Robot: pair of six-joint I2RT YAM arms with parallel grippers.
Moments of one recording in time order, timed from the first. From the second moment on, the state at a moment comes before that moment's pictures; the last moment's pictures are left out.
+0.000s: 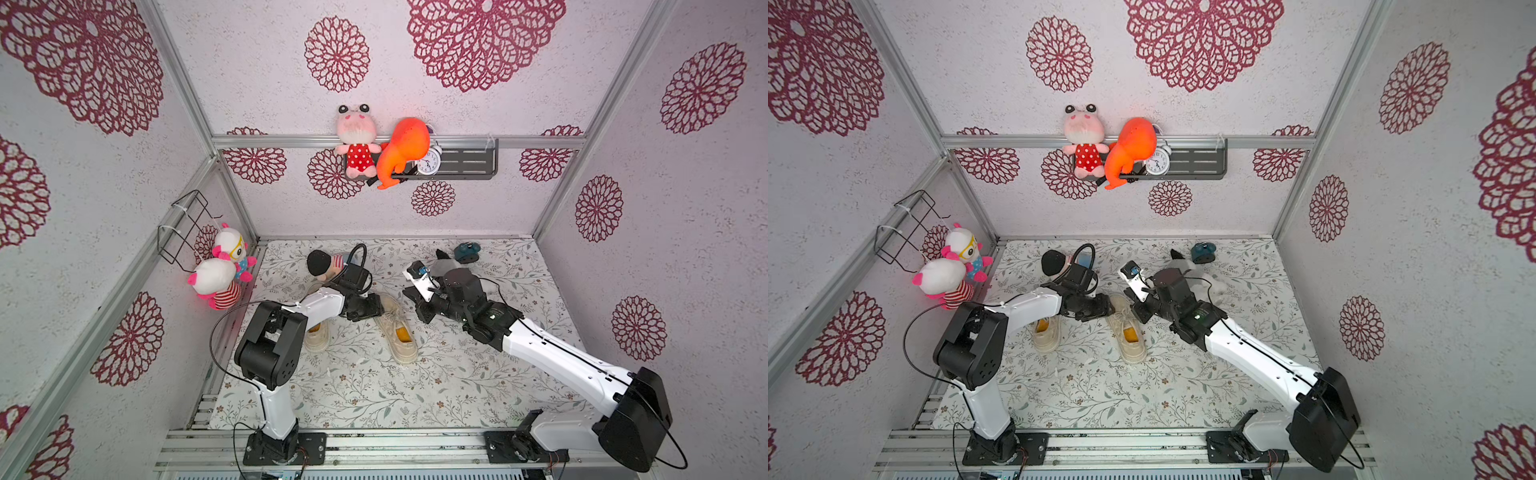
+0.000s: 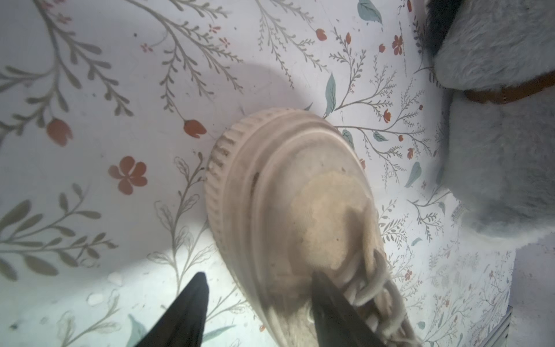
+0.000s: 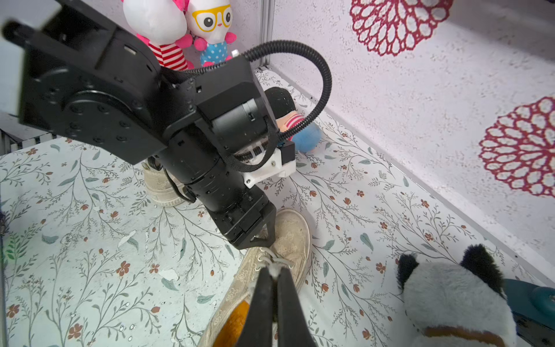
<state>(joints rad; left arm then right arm) -0.44 1.88 1.20 -0.38 0.25 -0.54 0.77 1.31 1.08 -0.18 -0.10 -0.14</state>
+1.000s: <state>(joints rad) -0.44 1.96 1.26 -0.39 0.23 -0.51 0.78 1.32 1.10 -0.14 0.02 -0.07</state>
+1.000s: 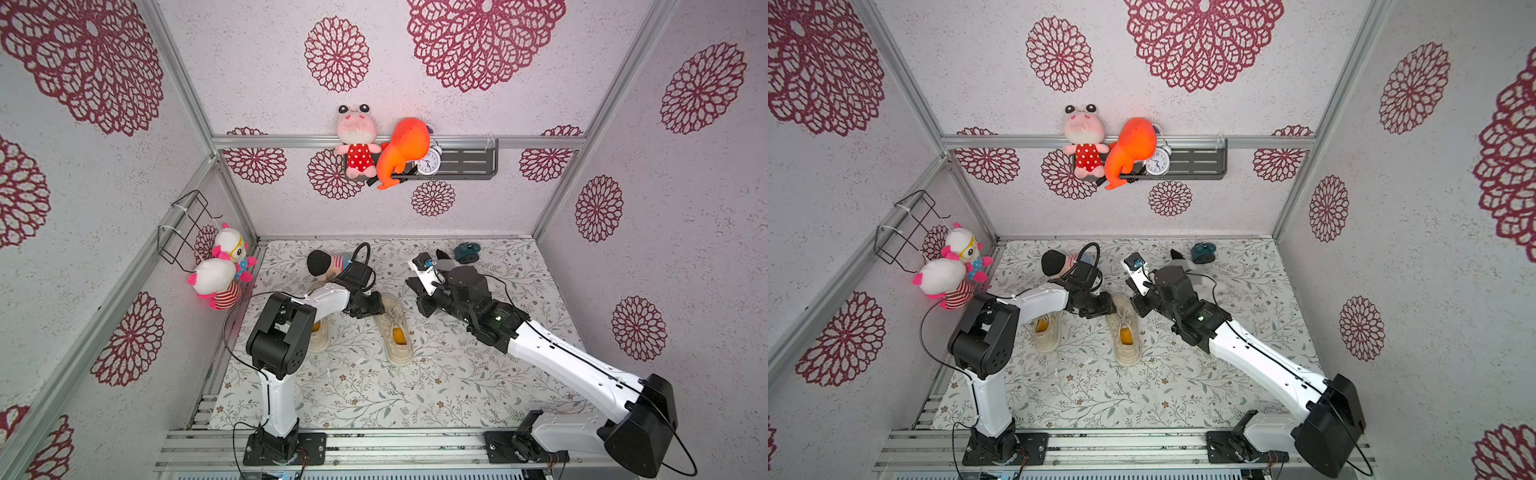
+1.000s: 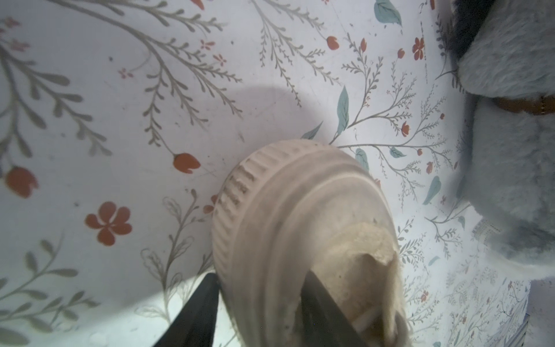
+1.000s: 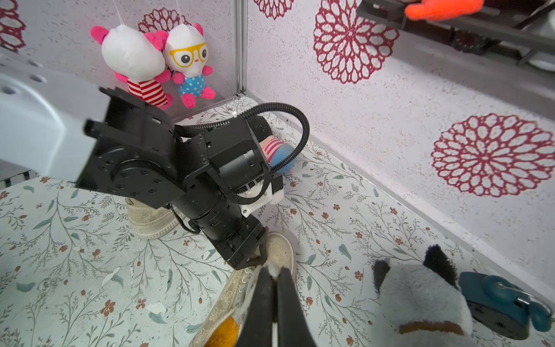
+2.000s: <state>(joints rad) -0.44 1.86 1.18 -0.33 0.23 -0.54 0.55 1.73 1.41 -0.63 0.05 0.20</state>
